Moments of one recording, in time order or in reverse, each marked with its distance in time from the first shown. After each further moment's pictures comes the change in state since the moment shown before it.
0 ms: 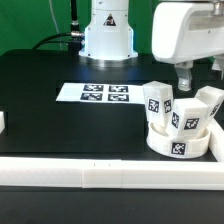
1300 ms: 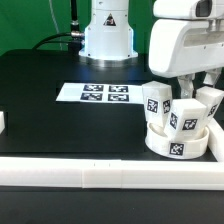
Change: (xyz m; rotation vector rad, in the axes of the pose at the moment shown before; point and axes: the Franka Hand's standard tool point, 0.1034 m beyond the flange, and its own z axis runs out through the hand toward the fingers) arm -0.011 0.000 0.021 -0.018 -0.007 0.097
